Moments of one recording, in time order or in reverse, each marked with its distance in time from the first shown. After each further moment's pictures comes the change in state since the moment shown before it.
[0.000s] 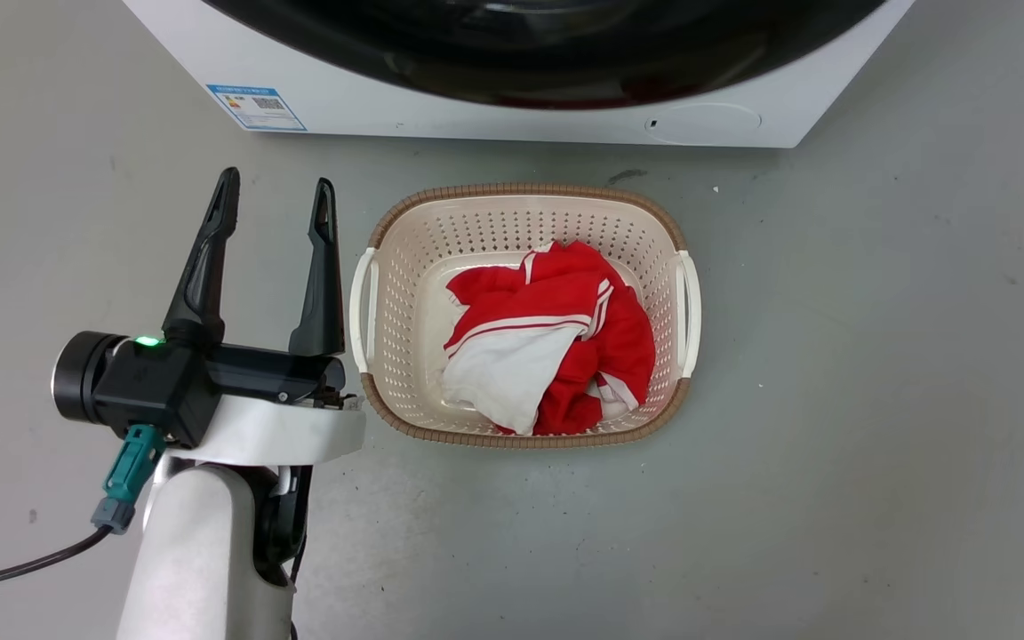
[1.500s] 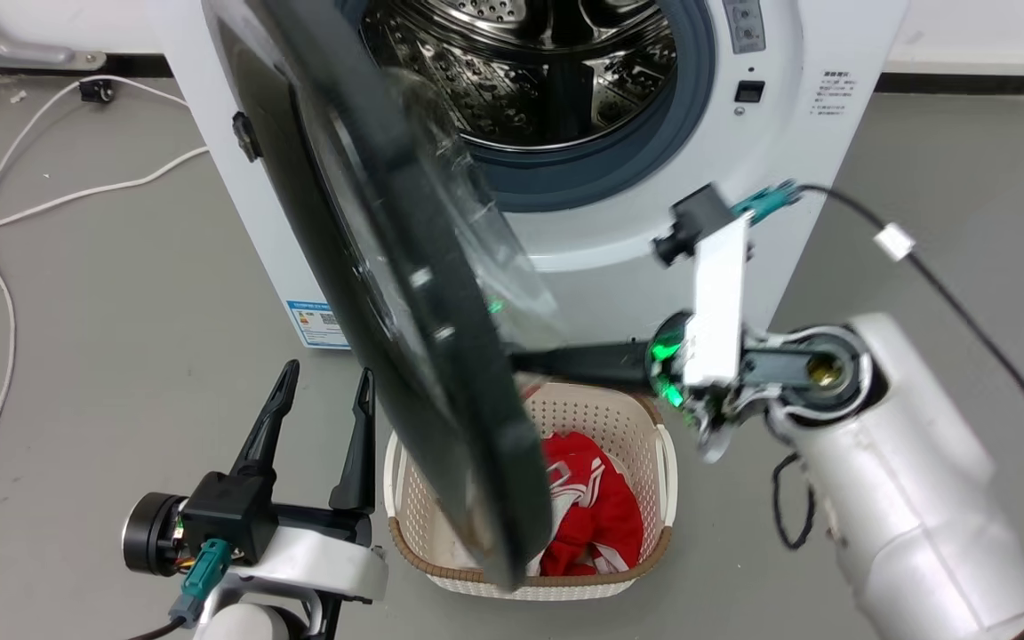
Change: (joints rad) left arm 0.237 0.000 -0.037 0.107 0.003 0.008 0.000; right arm 0.783 0.193 0.290 -0.670 0.198 0.000 0.498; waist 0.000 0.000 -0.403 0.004
